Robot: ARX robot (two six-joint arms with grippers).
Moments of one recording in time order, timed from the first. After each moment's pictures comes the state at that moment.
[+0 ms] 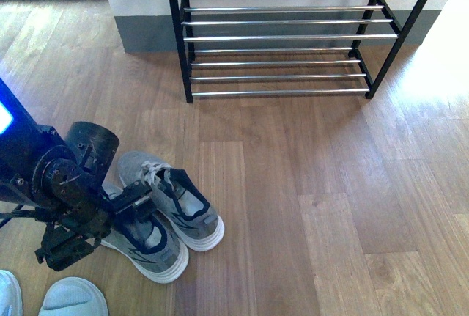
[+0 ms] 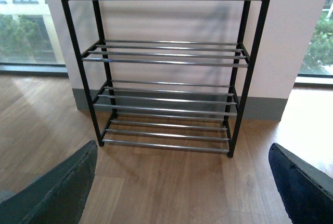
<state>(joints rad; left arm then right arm) -0.20 2.71 1.16 0.17 -0.03 -0.79 0.00 0.00 0.02 0.00 0.00 0.00</state>
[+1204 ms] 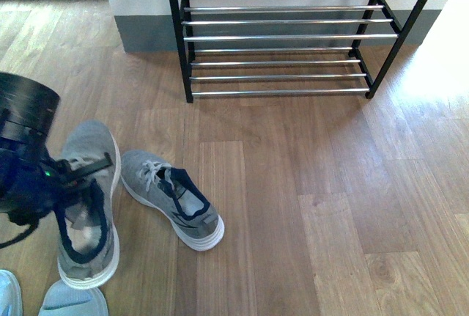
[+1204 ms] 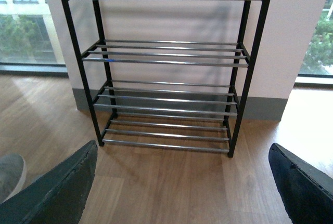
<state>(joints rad) -0.16 2.27 0.79 0.35 -0.24 -0.57 0.00 0.00 0.02 0.00 0.00 0.00</state>
